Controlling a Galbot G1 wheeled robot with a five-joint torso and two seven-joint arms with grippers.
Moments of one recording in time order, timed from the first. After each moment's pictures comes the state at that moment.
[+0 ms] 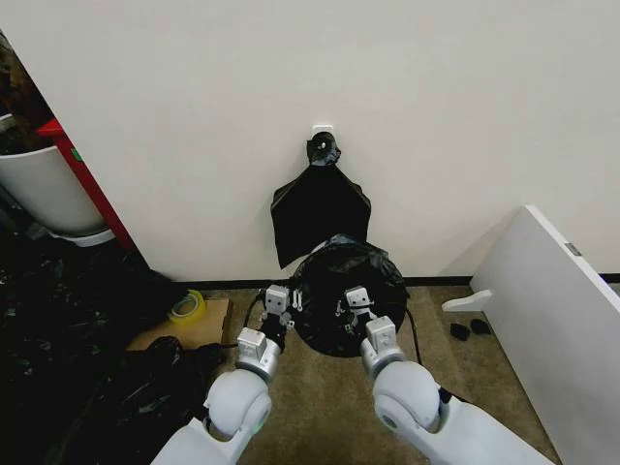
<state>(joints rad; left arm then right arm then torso) 1.24 -1.22 -0.05 -1.96 -0.24 0.02 -0.21 -0.99 1.03 -0.23 1.98 0.40 -0.40 0.61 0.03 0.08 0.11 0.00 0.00</state>
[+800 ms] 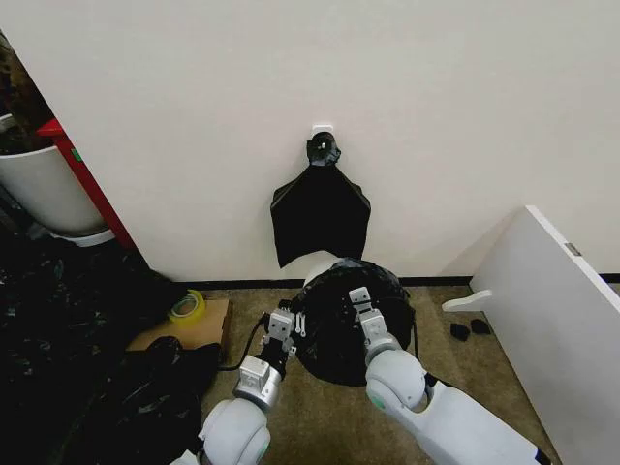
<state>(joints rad) 1.33 -1.19 -0.03 -2.01 -0.15 0.00 -0.22 -0.94 1.05 -0.24 1.86 0.45 -0.46 0.63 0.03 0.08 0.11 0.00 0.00</state>
